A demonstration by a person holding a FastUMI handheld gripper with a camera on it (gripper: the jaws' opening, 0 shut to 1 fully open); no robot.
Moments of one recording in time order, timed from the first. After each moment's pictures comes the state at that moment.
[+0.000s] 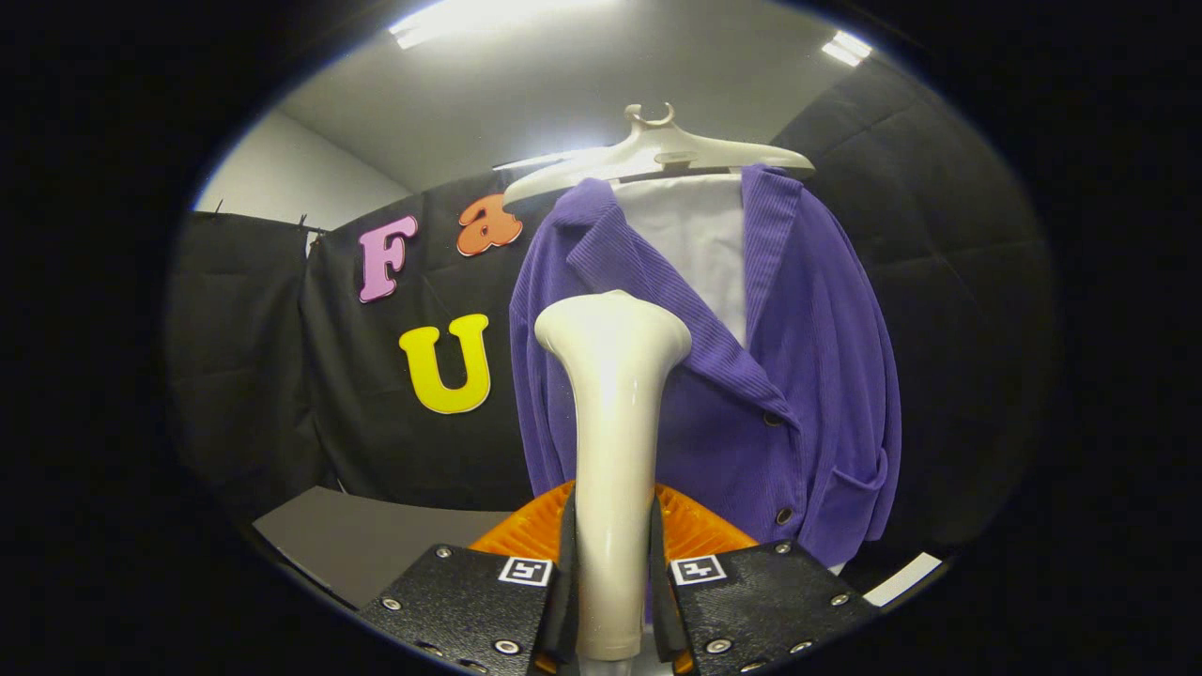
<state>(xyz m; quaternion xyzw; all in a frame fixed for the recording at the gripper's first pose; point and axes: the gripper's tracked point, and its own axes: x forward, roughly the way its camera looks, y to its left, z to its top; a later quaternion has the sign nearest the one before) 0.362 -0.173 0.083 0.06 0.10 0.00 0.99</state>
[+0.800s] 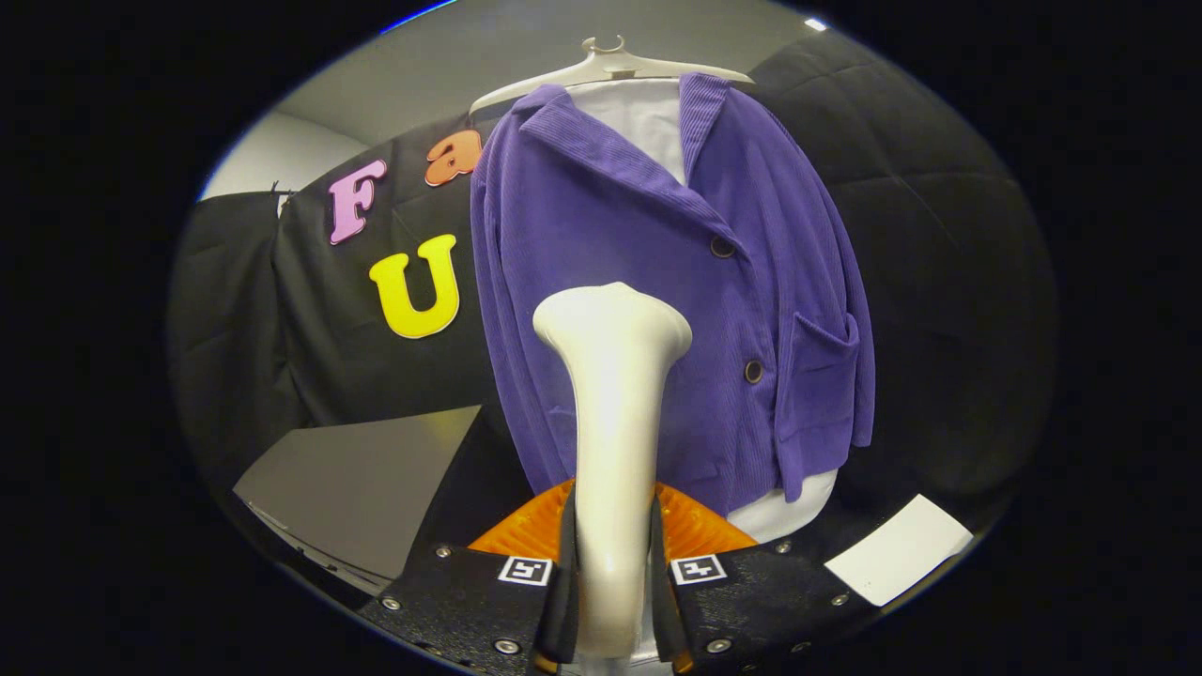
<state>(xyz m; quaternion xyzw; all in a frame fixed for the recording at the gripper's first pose) 0.301 -0.177 -0.035 0.07 0.20 -0.03 0.98</state>
